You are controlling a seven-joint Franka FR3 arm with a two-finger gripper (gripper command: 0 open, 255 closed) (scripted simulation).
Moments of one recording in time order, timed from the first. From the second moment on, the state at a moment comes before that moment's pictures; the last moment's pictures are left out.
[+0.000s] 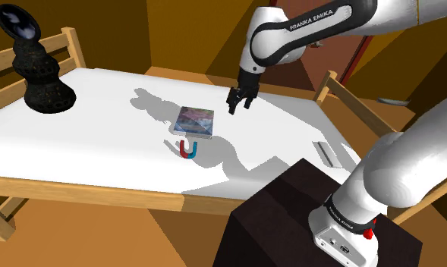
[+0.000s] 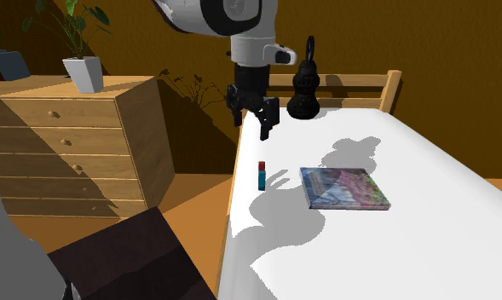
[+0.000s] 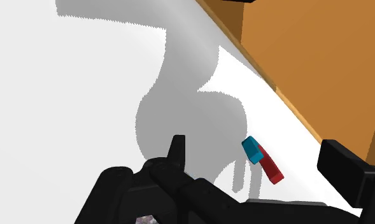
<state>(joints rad) 0.11 -0.20 0.01 -2.38 0.07 2.20 0.00</state>
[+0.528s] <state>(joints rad) 0.14 0.09 0.04 -2.27 0.05 2.38 -0.04</state>
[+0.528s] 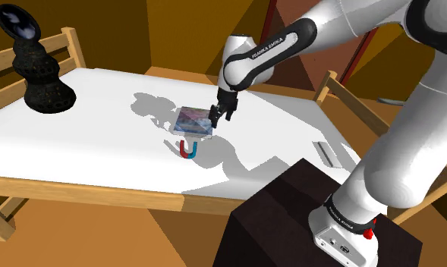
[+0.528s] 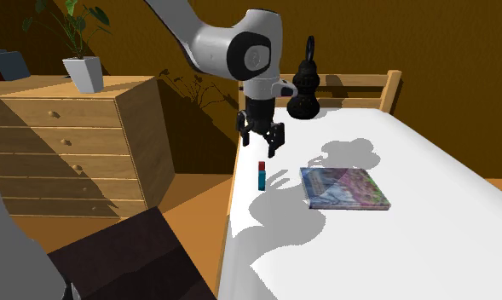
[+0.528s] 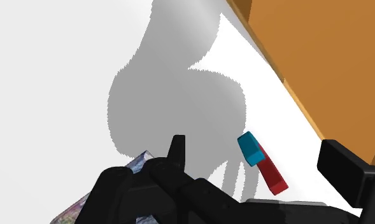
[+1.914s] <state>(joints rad) 0.22 0.66 0.05 -1.92 -0.04 2.58 -0.04</state>
